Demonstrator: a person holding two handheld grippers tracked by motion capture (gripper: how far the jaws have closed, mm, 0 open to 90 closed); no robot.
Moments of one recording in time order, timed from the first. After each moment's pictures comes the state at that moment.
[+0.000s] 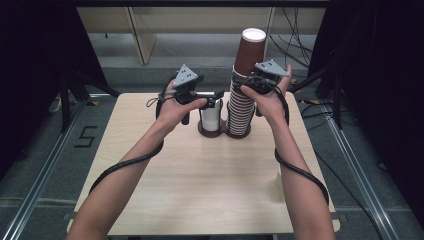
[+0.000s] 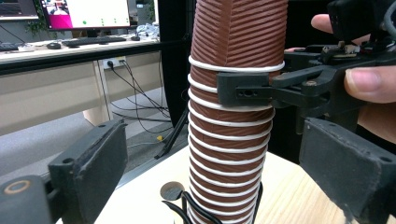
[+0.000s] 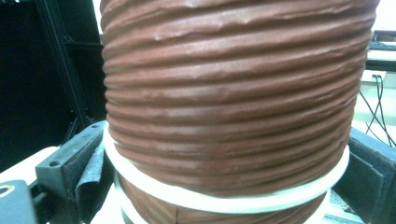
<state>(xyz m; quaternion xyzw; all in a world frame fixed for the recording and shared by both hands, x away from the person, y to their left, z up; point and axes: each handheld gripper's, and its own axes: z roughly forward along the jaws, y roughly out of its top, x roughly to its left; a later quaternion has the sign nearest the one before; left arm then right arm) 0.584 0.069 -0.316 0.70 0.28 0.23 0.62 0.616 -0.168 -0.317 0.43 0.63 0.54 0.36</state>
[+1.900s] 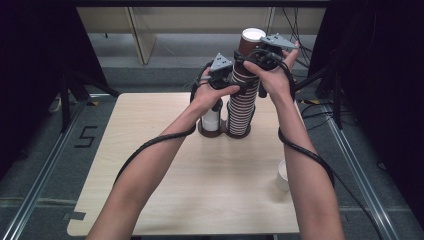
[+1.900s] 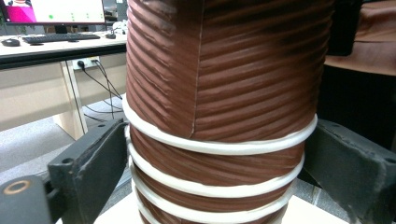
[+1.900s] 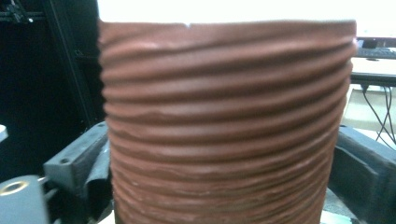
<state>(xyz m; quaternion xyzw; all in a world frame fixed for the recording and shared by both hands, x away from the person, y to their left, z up) 0.642 -0.015 -0.317 0.70 0.27 0.20 0.63 0.631 -0.169 -0.254 0.43 0.63 0.55 0.34</state>
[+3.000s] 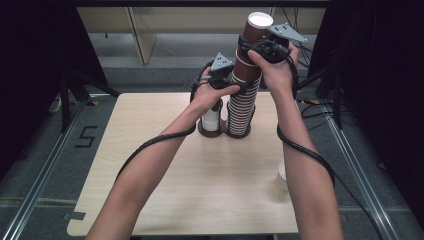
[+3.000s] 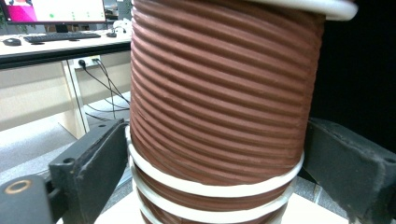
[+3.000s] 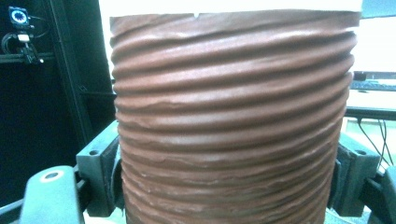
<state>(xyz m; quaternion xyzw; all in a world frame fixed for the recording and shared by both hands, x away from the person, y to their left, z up) 0.642 -0.014 -0.316 0.71 0.27 0.20 0.62 0.621 -0.174 -0.225 0.41 0.58 0.59 0.38</state>
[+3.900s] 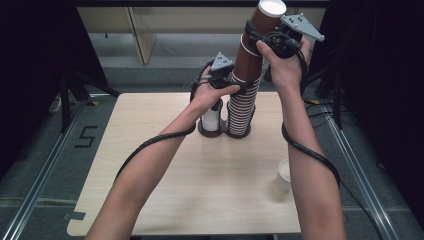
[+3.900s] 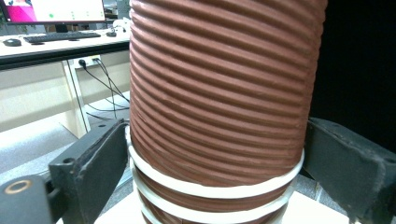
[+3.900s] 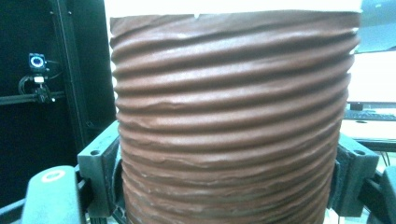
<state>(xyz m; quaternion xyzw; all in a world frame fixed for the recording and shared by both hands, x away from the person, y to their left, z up) 0.642 -0.015 -0.315 0.71 0.27 0.20 0.62 0.598 -0.184 -0.196 0.39 0.54 0.64 0.40</state>
